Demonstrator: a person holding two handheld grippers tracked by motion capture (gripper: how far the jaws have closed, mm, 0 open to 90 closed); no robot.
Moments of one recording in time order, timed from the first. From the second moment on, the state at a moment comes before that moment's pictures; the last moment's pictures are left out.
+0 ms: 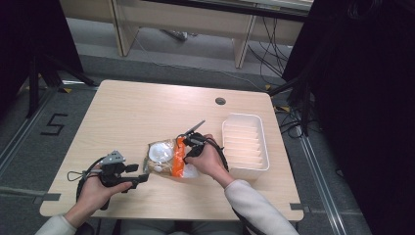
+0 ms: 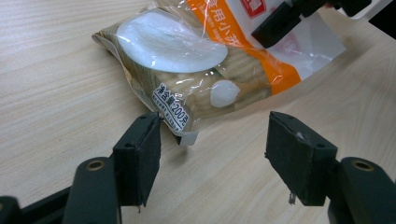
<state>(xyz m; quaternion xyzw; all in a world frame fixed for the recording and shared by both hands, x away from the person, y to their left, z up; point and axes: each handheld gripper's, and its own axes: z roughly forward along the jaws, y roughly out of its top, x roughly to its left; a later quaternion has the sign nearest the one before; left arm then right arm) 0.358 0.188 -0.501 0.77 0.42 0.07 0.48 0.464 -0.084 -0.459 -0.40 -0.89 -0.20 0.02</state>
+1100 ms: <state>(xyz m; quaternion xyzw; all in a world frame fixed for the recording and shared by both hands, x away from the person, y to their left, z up) 0.359 0.191 -0.501 0.76 0.43 0.07 0.48 0.483 -0.086 -0.345 -0.15 -0.98 -0.10 0.02</state>
